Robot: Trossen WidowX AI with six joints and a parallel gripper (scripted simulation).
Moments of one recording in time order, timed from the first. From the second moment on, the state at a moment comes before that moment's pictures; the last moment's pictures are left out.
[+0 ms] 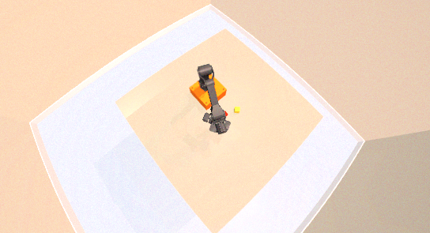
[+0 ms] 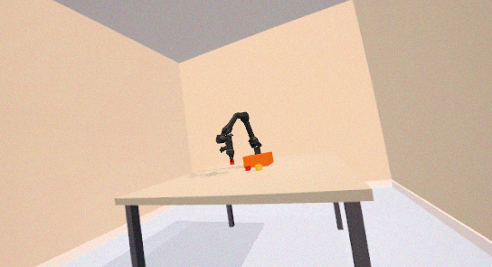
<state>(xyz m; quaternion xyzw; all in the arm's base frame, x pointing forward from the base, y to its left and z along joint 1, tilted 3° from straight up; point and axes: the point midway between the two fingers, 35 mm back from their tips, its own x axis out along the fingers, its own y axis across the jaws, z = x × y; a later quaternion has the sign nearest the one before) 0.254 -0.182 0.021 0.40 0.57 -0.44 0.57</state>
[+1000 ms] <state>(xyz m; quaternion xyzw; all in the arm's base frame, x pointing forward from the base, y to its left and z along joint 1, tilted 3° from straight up) 0.269 -0.149 0.062 0.40 0.56 -0.44 0.57</state>
